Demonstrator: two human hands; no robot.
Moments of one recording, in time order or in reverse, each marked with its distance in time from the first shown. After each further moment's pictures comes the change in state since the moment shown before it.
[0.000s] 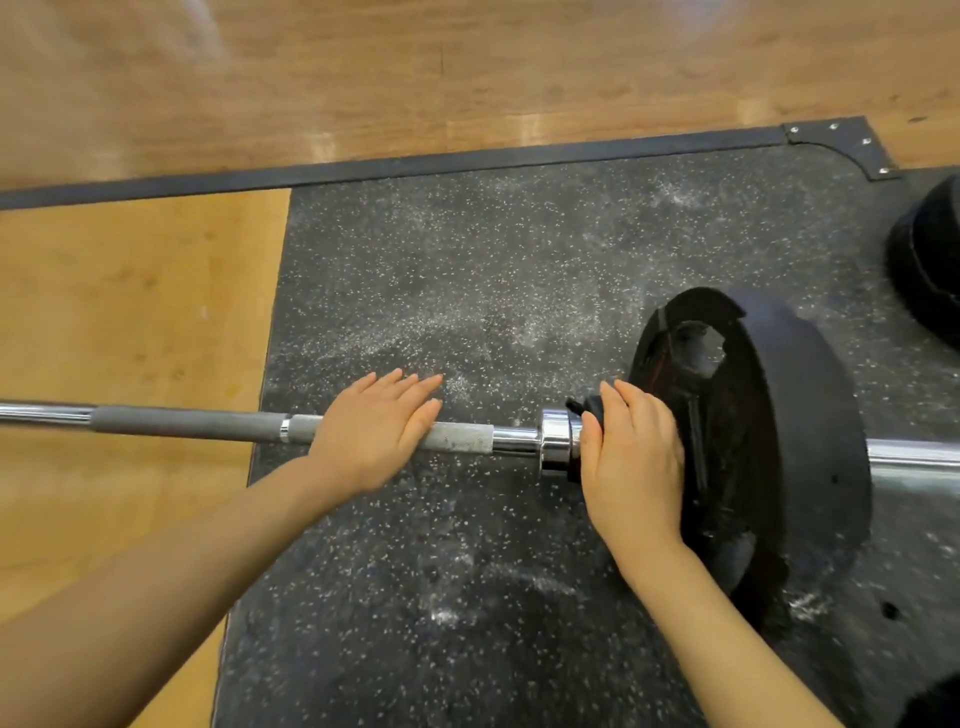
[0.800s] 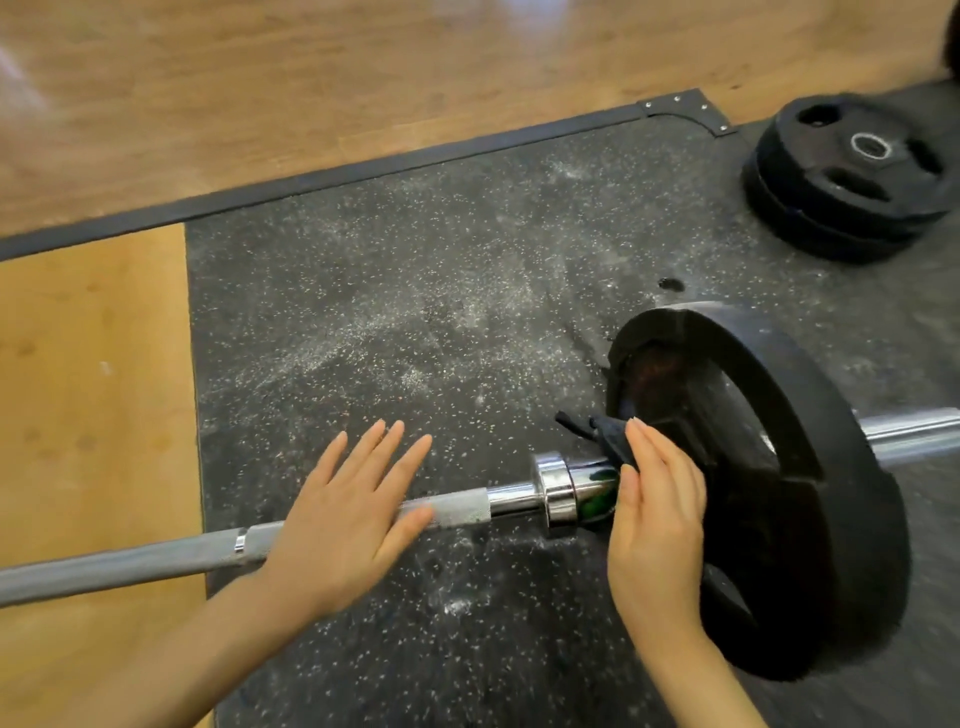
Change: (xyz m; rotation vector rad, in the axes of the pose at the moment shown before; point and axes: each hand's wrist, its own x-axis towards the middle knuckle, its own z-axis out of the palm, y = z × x) left_hand -0.078 0.002 0.030 0.085 0.035 0.285; right_hand -0.124 -0.011 -0.004 0.311 0.356 0.202
